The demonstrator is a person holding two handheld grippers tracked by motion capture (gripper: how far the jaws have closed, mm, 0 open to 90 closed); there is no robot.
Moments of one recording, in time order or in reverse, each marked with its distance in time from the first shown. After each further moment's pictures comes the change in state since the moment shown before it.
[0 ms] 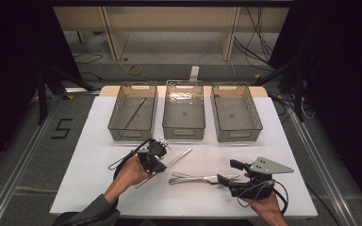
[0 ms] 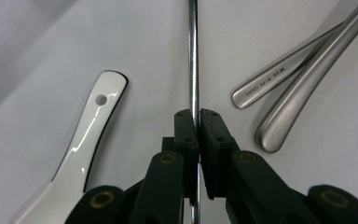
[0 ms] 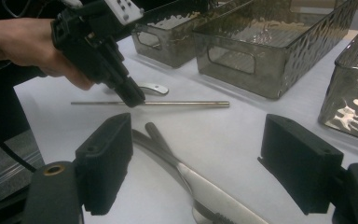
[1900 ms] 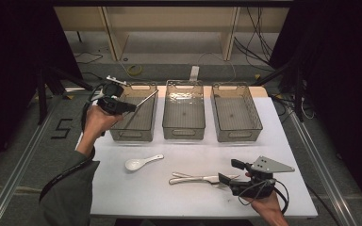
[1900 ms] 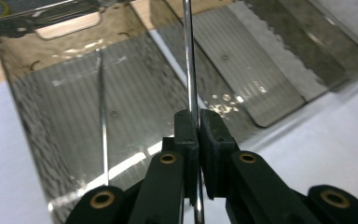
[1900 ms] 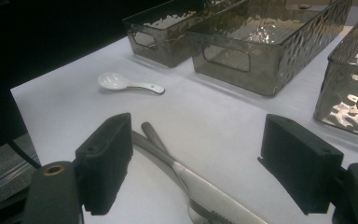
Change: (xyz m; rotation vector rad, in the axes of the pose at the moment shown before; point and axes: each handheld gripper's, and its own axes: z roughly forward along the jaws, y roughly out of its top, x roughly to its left) left arm 0.139 0.033 -0.119 -0.367 0.122 -0.288; right arm -0.005 -0.001 0.000 -0.001 -0.005 0.017
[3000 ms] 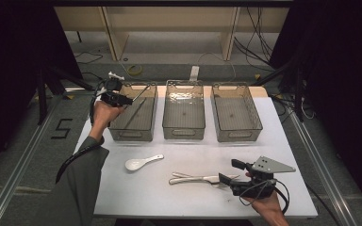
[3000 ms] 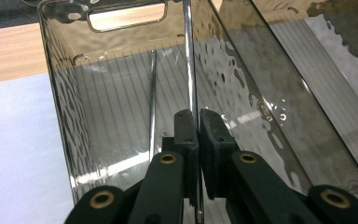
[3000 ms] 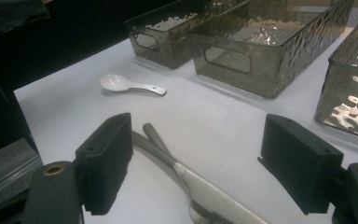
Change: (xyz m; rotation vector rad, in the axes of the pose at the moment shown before) left arm 0.057 0.010 0.062 -0.002 0.096 -0.146; right arm 0.000 0.000 -0.001 -0.007 0.008 0.003
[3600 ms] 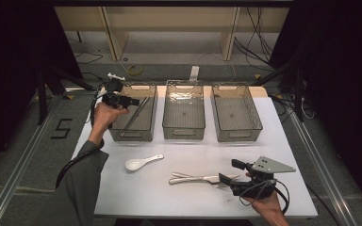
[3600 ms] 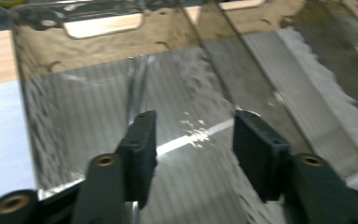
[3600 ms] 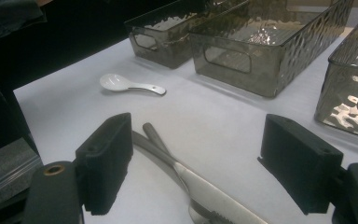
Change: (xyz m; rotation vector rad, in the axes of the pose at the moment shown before) left arm -0.009 -0.005 -0.006 -0.044 -0.075 -0.006; right arm 0.000 0.000 0.000 0.001 -0.002 -0.001
